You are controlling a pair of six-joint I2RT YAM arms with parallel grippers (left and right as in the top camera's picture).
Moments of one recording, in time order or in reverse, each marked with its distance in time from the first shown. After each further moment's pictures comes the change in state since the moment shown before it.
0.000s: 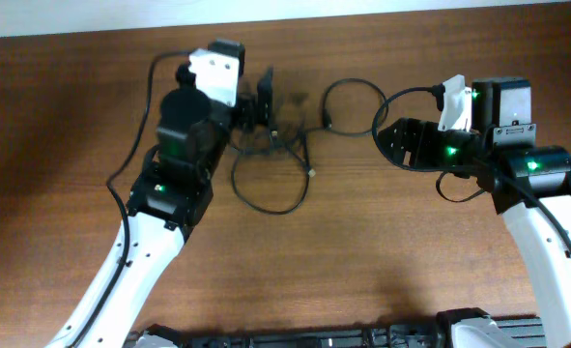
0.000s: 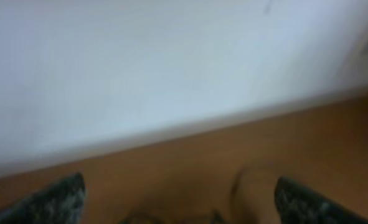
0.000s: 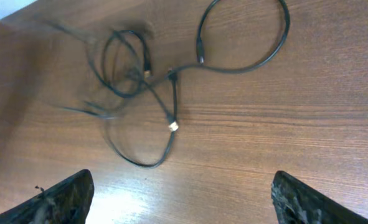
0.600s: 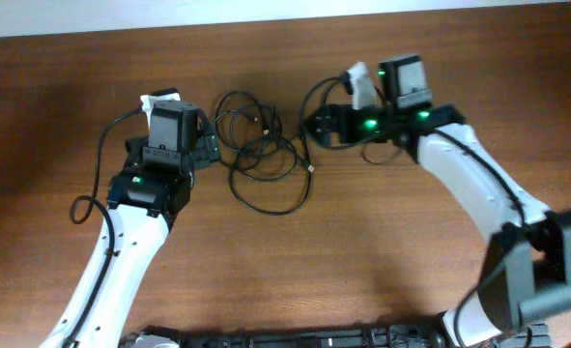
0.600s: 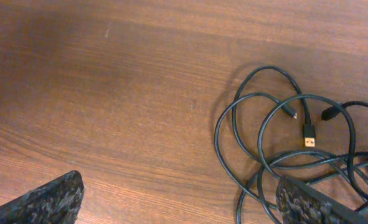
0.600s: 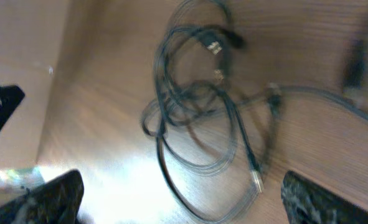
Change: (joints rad) left arm 0.143 0.021 -0.006 -0.553 -0.268 -0.292; right arm 0.206 0.479 -0.006 0.533 -0.298 0.003
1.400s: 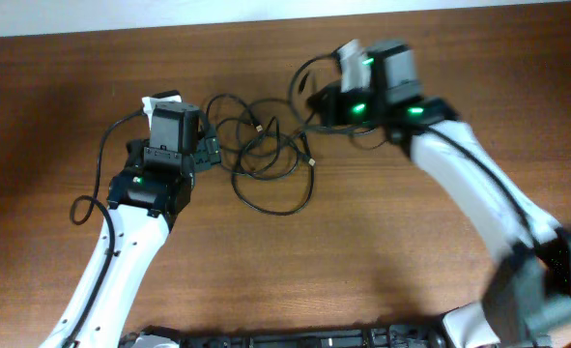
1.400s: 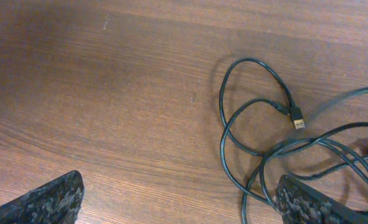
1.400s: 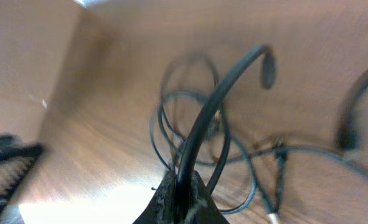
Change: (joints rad) left arm 0.000 0.001 0.000 -0.024 0.006 -0.004; right arm 0.035 -0.061 0.094 0.024 0.168 0.092
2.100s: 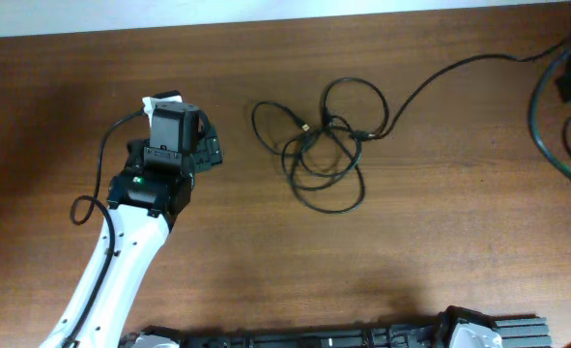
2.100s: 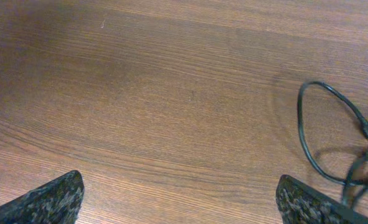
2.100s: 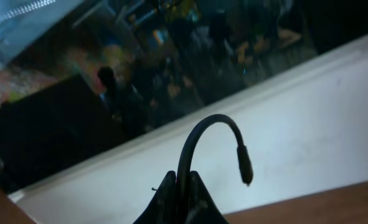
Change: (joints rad) left arm 0.000 0.000 0.000 -0.001 0.007 0.000; right arm -0.647 -0.615 0.225 -0.016 0.041 0.167
